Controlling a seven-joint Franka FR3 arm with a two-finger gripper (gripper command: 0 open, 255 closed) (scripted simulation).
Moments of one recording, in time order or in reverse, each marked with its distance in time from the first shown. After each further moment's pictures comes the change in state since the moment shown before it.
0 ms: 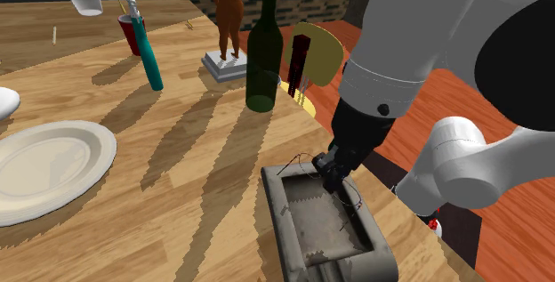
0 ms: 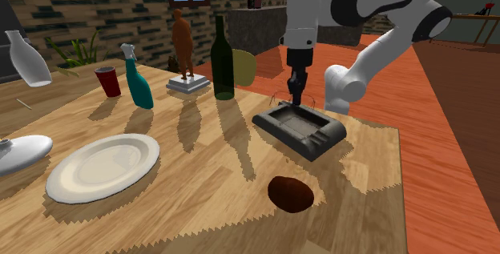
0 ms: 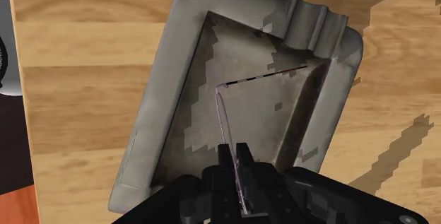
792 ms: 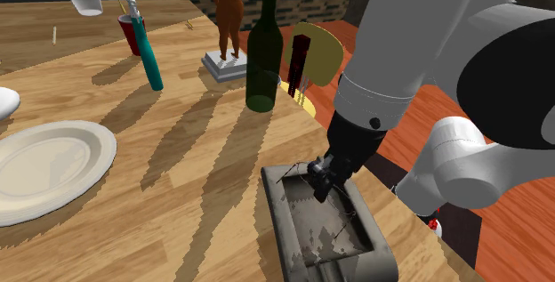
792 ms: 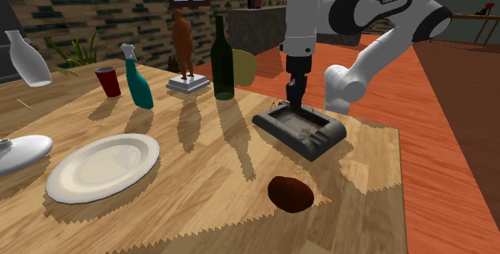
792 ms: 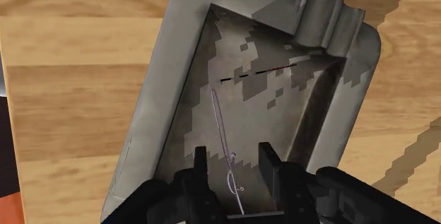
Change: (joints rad) arm 0.005 0.000 0.017 -0.049 0.016 0.050 -0.010
